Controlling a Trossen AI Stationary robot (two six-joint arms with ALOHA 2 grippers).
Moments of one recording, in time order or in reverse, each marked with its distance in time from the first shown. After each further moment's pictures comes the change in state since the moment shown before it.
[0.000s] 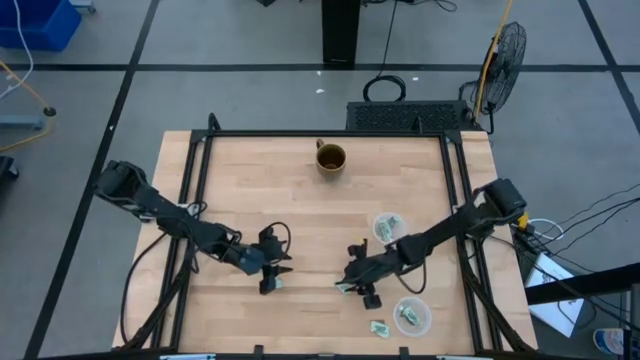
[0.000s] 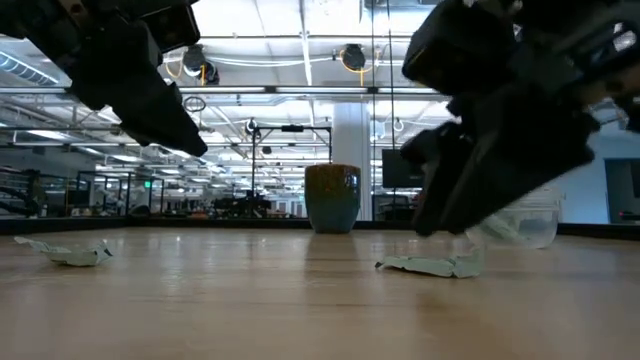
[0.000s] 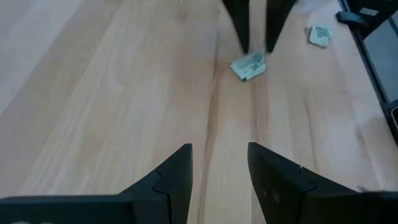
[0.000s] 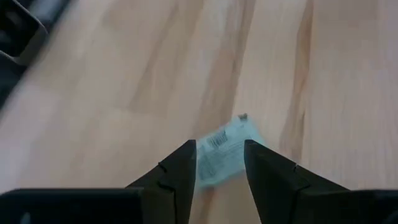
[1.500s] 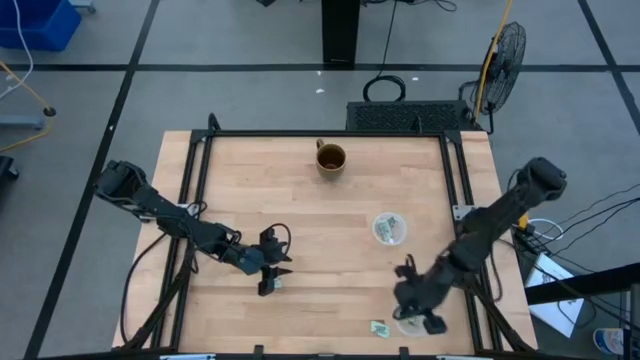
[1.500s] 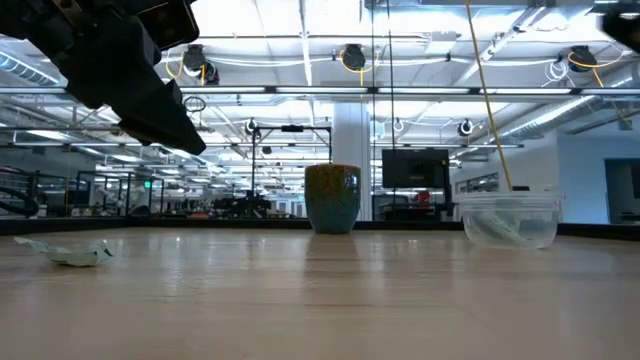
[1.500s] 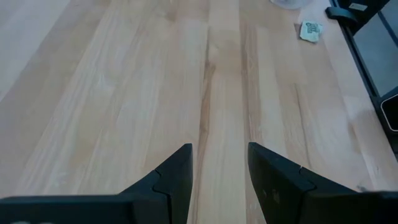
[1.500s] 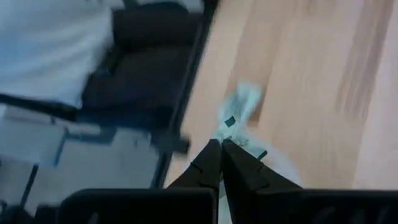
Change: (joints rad) left arm -0.001 0.000 0.000 0.010 0.027 0.026; right arm 0.327 -0.442 0.055 -0.569 -0.110 0.381
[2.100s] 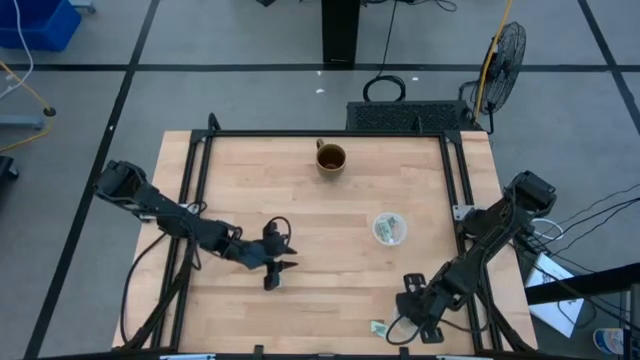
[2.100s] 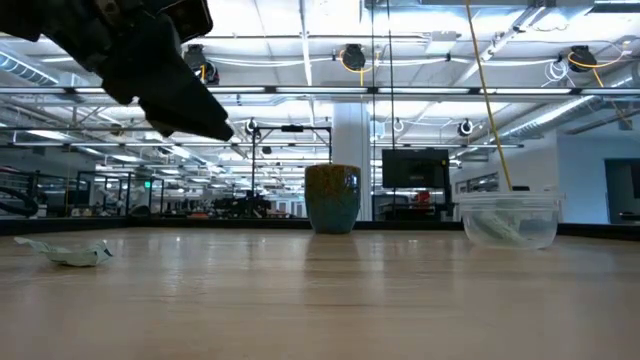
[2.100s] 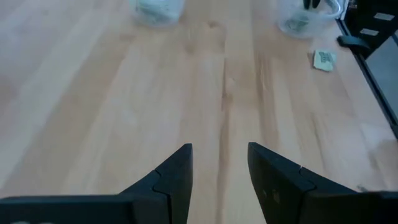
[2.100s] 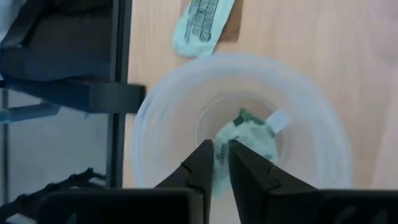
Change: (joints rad) left arm 0.038 0.000 0.000 0.071 -0.052 0.064; right arm 0.098 0.204 -0.001 -0.072 0.030 0.205
